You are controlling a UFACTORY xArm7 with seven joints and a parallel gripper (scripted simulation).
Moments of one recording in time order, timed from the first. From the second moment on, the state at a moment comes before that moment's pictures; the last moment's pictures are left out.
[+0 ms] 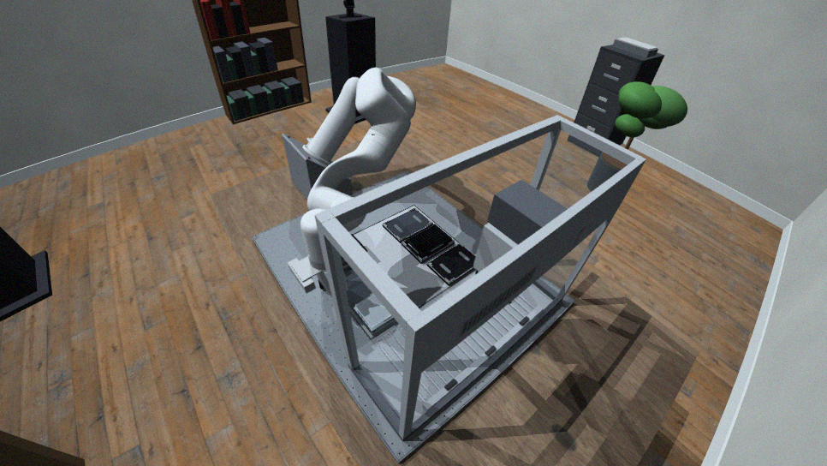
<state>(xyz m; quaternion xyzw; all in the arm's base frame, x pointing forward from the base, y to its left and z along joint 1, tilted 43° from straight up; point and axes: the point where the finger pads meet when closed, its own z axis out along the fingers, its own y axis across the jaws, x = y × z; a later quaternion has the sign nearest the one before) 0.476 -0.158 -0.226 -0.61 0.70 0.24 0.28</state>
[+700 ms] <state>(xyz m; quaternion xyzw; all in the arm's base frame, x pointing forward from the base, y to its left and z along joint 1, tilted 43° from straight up) 0.474 -0.167 -0.235 -0.61 0.70 0.24 0.28</state>
